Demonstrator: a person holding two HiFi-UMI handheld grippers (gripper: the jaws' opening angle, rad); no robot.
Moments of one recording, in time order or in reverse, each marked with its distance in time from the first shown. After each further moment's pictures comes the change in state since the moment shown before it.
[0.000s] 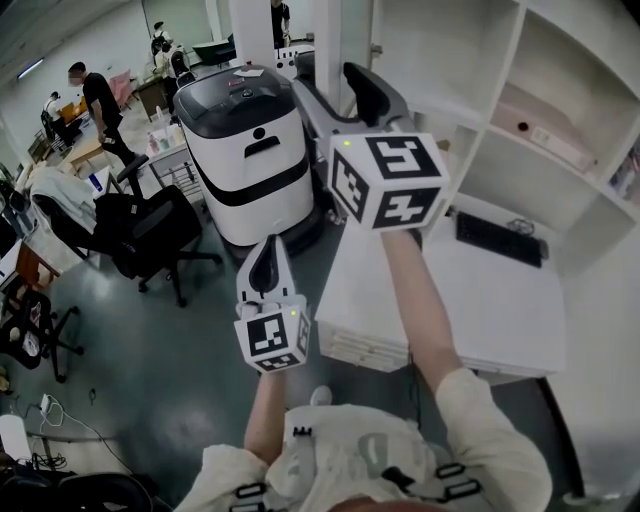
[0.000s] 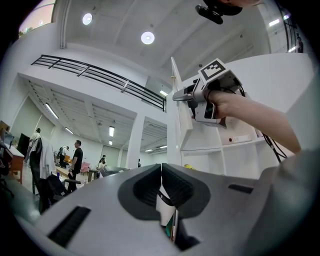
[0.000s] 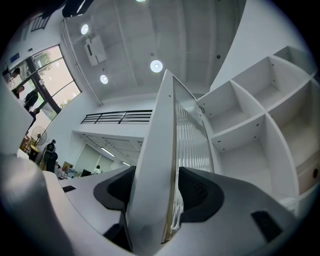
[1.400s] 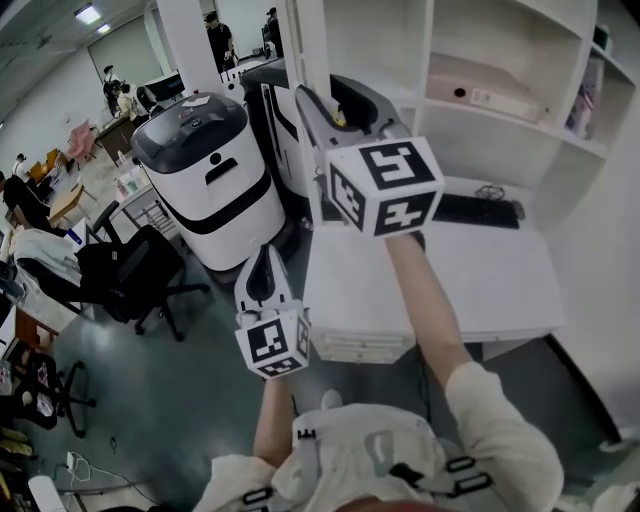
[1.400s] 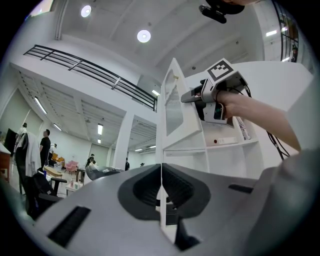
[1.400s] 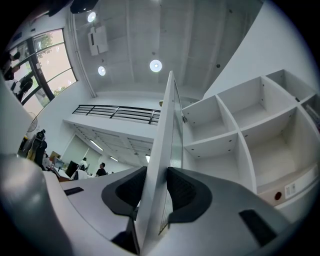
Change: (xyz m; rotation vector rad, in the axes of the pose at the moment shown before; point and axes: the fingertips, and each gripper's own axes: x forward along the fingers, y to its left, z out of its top) left arm 0.005 -0.062 -0.001 0.002 0.003 -0.127; right arm -0.071 -0.068 0.017 -0.087 0.015 -0.139
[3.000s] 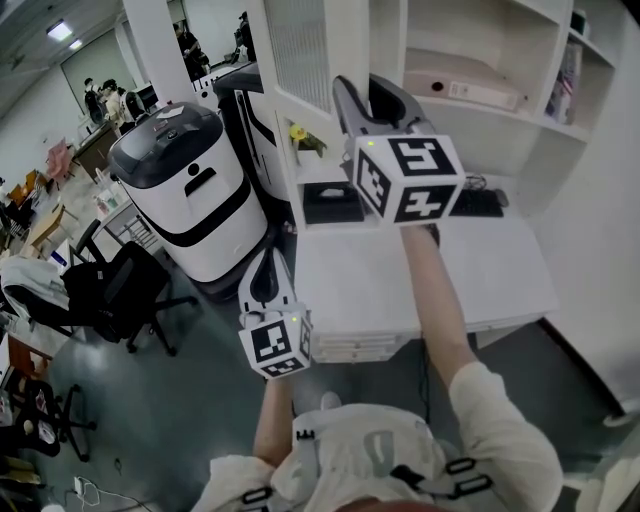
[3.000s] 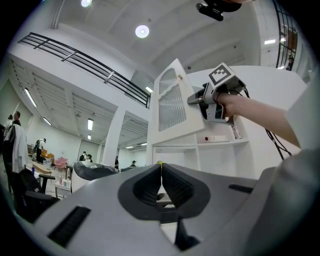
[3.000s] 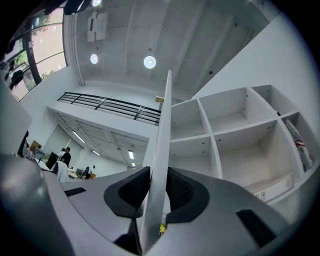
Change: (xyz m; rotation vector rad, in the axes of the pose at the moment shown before) left arm 0.023 -0.030 -0.015 -0.004 0.017 -0.112; right arm -0.021 -0.081 -0.007 -0.041 0.029 -0.201
